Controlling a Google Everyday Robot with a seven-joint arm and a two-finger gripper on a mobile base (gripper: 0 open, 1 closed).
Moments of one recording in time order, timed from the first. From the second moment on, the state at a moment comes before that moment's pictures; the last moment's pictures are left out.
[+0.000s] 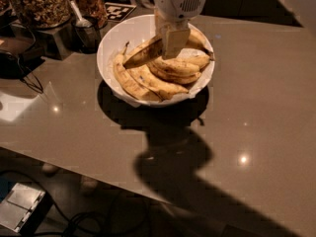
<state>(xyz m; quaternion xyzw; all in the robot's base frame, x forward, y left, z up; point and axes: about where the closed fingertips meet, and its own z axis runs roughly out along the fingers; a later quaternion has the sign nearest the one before) 0.561 -0.022 0.990 -0.81 0.56 -0.08 0.15</state>
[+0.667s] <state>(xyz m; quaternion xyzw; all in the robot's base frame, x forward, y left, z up) 0.495 -0.035 1.005 -0.80 0.57 -0.03 0.19</state>
